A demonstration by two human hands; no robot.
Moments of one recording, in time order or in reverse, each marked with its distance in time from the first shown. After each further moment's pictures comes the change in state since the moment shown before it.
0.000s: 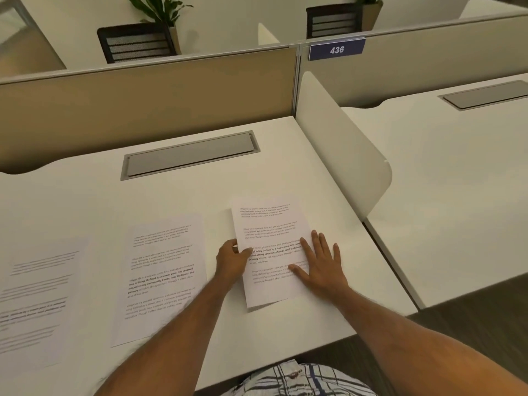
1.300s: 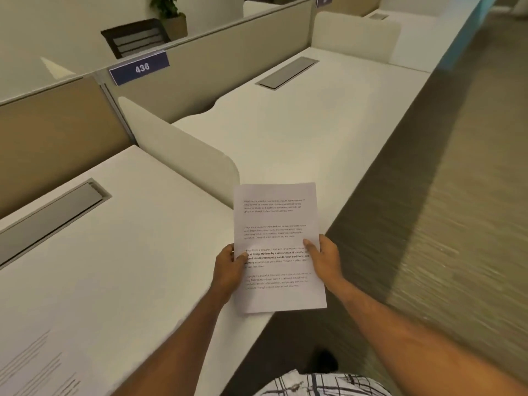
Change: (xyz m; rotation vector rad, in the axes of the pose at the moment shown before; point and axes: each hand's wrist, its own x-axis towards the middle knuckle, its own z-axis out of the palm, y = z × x) left_hand -0.055 0.039 0.185 0.077 -0.650 0.253; right_hand -0.149 0.124 -0.039 1.190 0.776 0.753
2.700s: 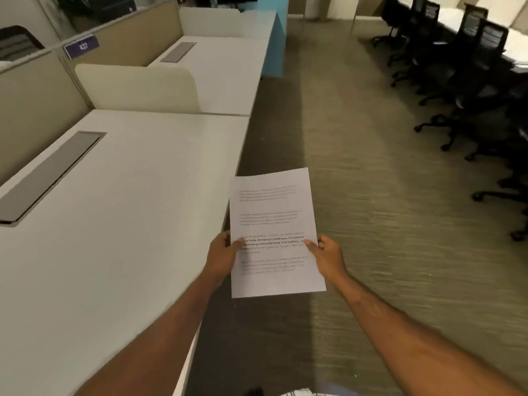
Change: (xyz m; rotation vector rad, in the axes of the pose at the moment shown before) left_hand 0.369 0.274 0.639 0.168 -0.596 0.143; right_hand 0.460 -0.007 -0.489 0.169 0.516 0.151
